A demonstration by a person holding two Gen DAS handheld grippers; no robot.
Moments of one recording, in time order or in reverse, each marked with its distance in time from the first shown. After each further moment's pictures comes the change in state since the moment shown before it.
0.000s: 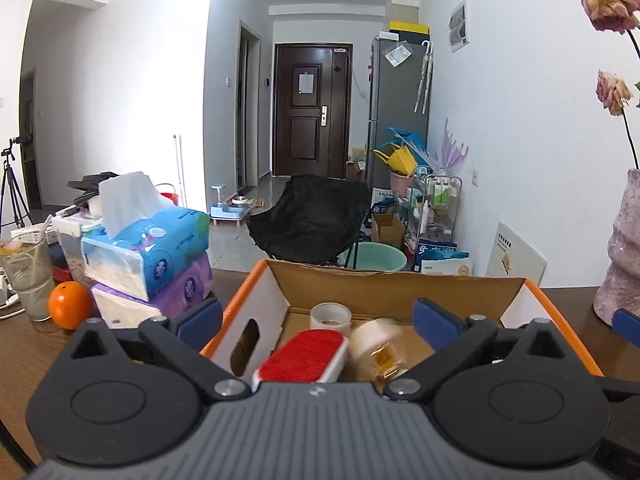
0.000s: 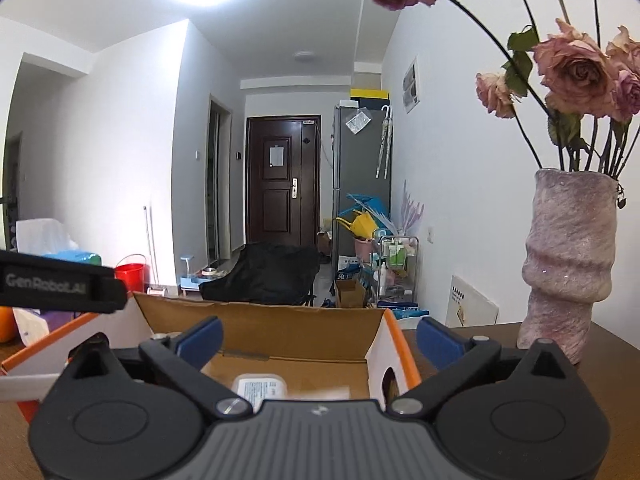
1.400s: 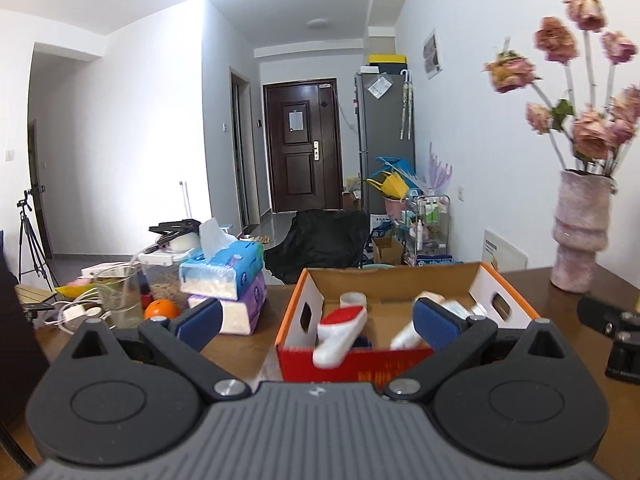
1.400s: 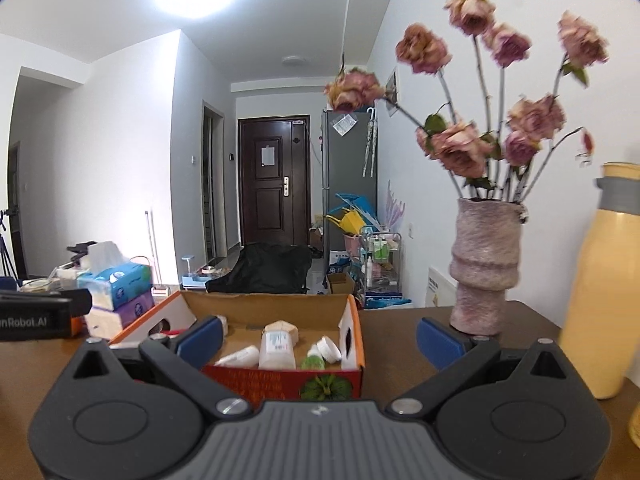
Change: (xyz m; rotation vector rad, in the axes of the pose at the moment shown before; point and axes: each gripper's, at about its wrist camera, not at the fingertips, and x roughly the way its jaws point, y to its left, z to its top) left arm -0.200 0.033 -0.028 0.114 -0.110 -0.005; right arm -0.204 -0.015 0.028 0.027 0.021 -0.025
